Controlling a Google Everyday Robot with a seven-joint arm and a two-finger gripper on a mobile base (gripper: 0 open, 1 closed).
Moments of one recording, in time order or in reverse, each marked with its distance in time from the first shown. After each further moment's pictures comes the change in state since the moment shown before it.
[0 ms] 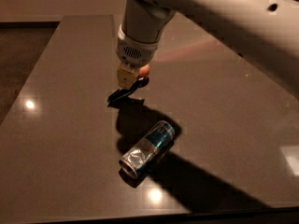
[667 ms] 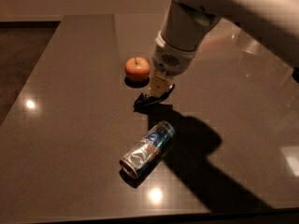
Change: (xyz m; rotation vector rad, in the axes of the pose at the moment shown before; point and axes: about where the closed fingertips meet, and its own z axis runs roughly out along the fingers) arm 0.080 0.003 -0.020 -0.004 0.026 0.097
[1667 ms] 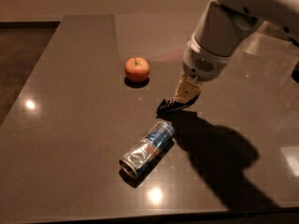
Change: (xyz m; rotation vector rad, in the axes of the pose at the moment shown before) arm 0.057 0.004 -0.021 -0.001 0.011 0.035
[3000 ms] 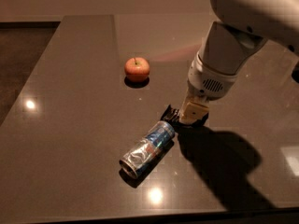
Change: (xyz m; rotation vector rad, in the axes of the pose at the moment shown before) arm 0.031 0.035 0.016 -0.093 0.050 -0.097
